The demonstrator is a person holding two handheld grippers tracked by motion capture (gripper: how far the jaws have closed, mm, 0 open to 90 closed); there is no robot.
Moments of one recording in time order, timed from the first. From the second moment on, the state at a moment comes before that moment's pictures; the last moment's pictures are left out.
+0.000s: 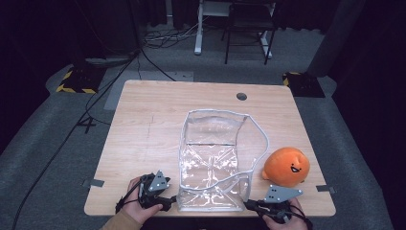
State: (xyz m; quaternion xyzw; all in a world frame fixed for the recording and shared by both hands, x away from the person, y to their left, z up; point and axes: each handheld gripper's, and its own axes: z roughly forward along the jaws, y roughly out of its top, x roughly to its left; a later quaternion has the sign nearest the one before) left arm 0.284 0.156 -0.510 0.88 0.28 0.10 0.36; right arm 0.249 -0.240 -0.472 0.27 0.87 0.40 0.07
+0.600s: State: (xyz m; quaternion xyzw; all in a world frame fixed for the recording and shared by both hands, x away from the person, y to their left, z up) left arm 0.293 0.167 -0.510 0.87 0.30 0.11 0.37; right arm 0.237 -0.252 -0.471 0.28 0.86 0.41 0.07
